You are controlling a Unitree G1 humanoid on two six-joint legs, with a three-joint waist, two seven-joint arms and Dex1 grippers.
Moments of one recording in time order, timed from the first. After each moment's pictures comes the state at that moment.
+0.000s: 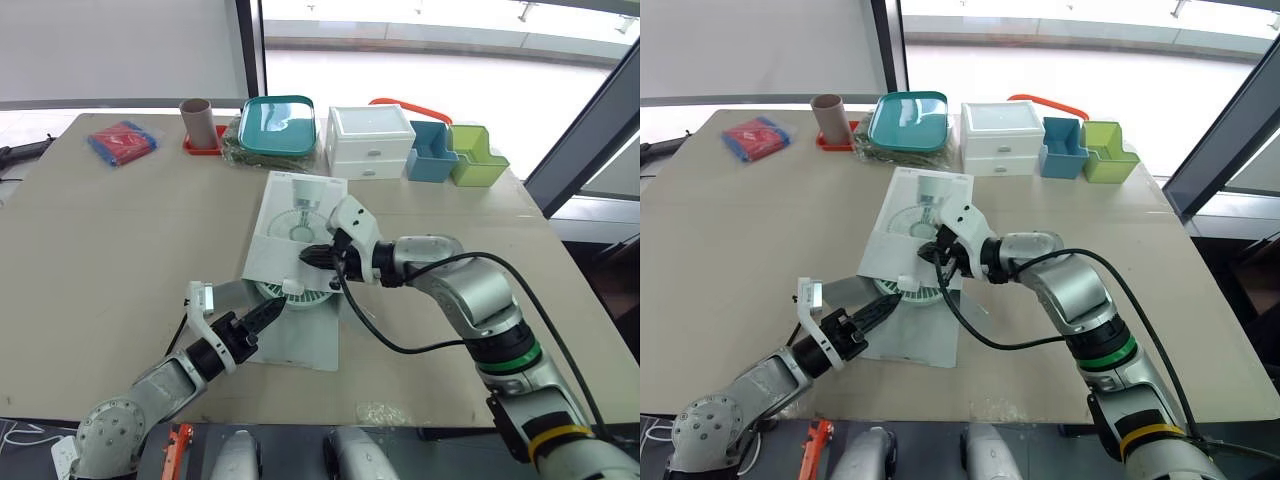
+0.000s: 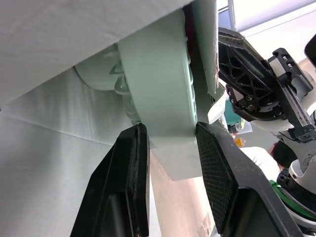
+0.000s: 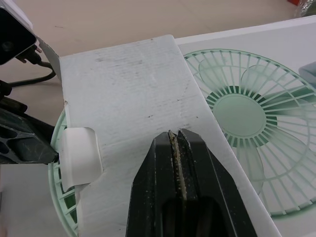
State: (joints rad) left arm 0.08 0.31 0.12 -0.43 -1.47 0.83 -0.01; right arm -0.73 -0.45 0.31 -0.18 0.32 0.82 0.74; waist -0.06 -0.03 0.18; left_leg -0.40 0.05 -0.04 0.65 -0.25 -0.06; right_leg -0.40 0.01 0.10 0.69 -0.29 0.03
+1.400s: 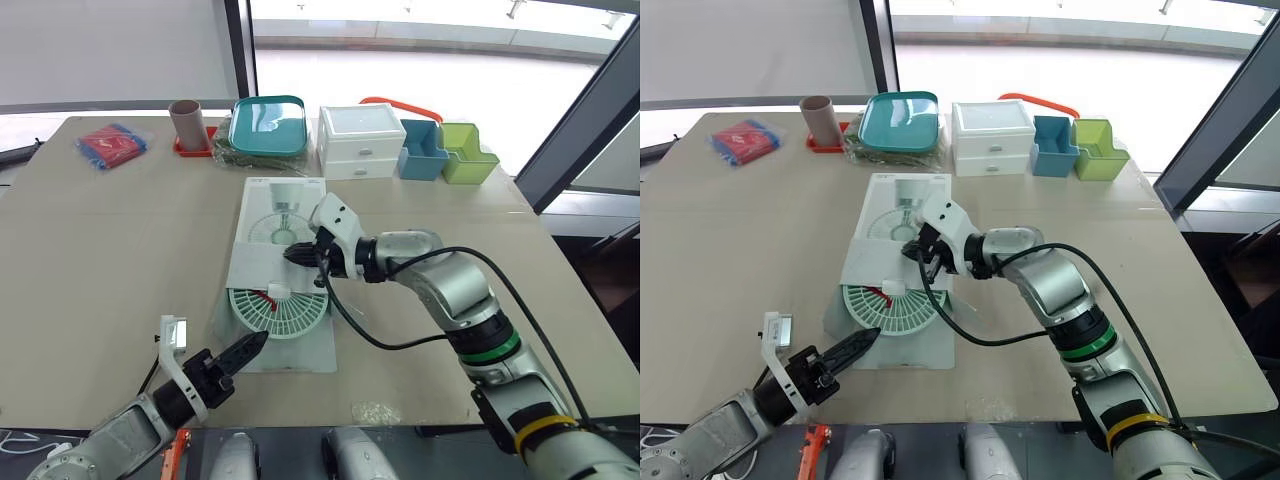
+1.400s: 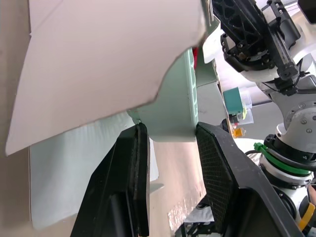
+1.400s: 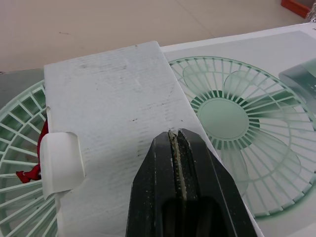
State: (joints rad) left arm 0.36 0.46 0.16 -0.59 -1.60 0.77 -0.06; right arm -0.78 -0.39 0.36 -0.09 0.29 0.75 0.76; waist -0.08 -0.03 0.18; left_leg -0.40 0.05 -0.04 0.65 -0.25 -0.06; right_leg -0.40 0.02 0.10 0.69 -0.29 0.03
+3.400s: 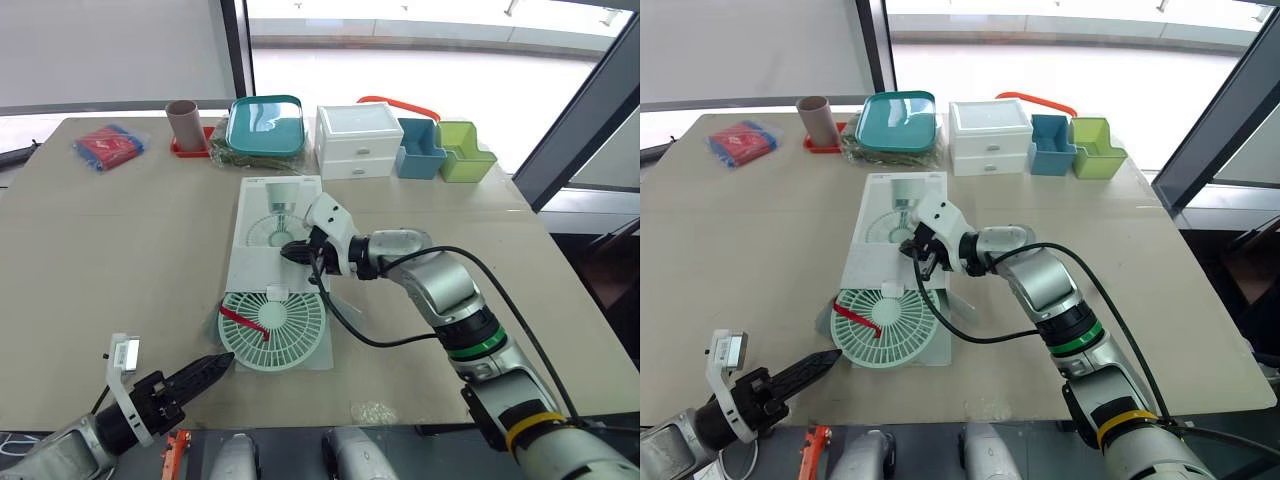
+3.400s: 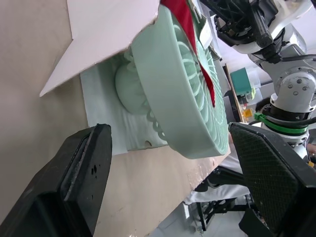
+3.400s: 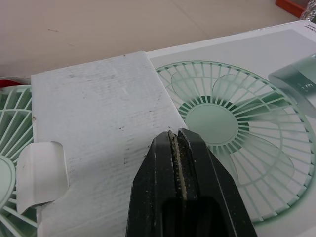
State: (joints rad) left arm 0.47 0.64 0.33 -0.50 -1.55 0.80 -0.42; right arm -0.80 -0.34 0.36 -0.01 0.22 0.70 0.78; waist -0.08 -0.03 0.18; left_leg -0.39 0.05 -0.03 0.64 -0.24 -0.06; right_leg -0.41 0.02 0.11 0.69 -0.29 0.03
